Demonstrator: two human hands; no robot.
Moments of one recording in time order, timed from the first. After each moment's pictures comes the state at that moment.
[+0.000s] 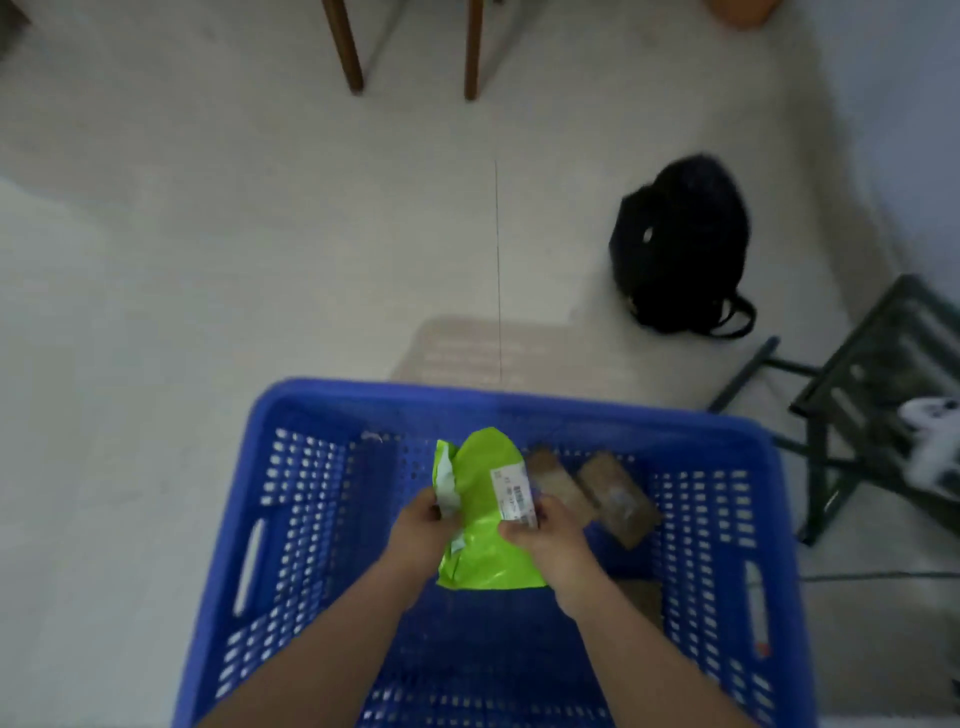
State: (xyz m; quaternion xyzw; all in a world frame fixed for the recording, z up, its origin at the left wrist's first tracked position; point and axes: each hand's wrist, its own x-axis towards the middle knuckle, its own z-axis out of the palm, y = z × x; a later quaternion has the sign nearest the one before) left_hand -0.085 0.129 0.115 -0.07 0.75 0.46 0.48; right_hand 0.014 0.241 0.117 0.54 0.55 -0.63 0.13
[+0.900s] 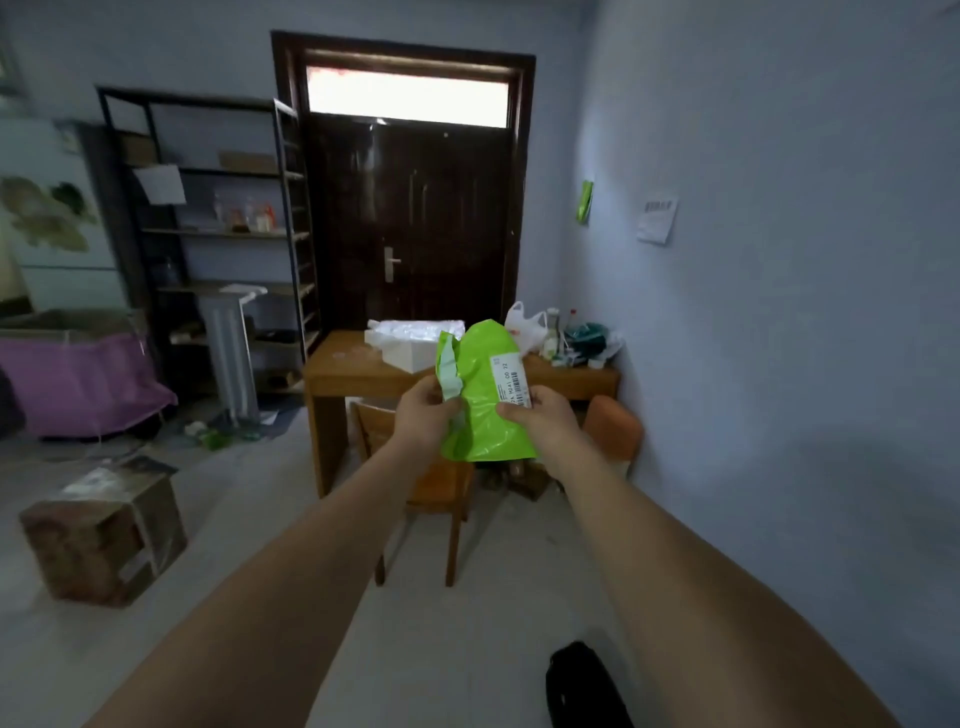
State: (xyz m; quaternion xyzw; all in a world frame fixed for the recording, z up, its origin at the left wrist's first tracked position) left_hand -0.236 0.227 0.991 0.25 0.66 0.69 0.15; right_hand -0.133 0.335 0.996 0.28 0.72 -0.57 -0.29
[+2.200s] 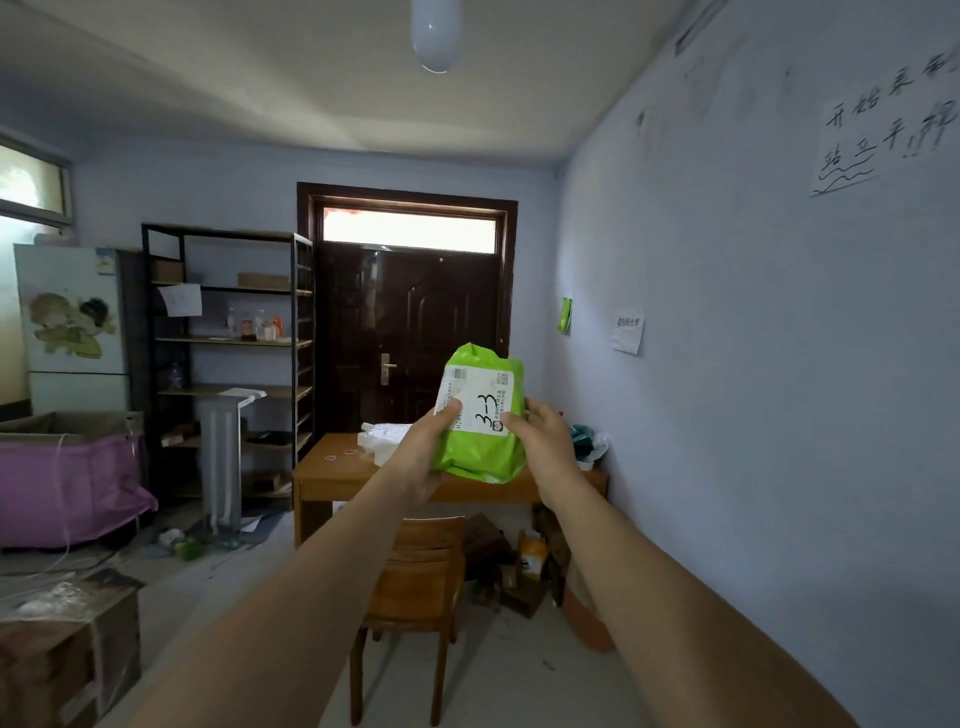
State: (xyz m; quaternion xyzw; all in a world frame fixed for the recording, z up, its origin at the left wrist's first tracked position) left_hand -0.203 0.208 1.099 0.34 0.47 0.75 0.31; right_hand -0.101 0.313 1.105 0.17 0.66 -0.60 -0.42
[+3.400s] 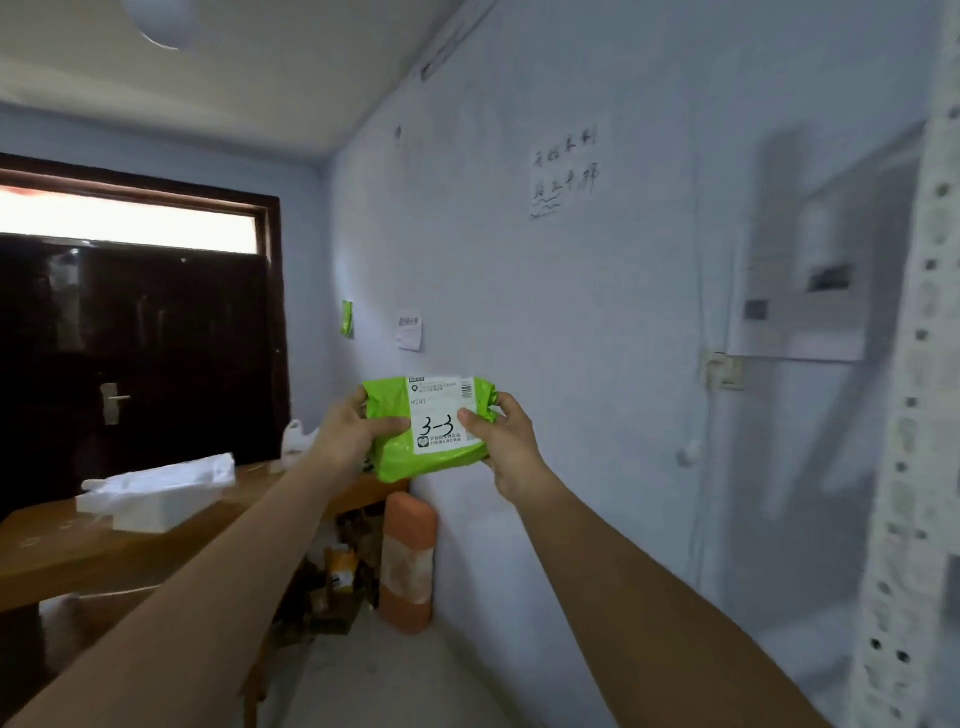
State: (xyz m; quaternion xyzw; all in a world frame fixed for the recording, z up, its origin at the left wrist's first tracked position) left_hand -0.100 0.251 1.132 0.48 0.45 0.69 0.31; right_hand 0.062 0.309 1.117 0.21 0.54 -0.59 -0.57
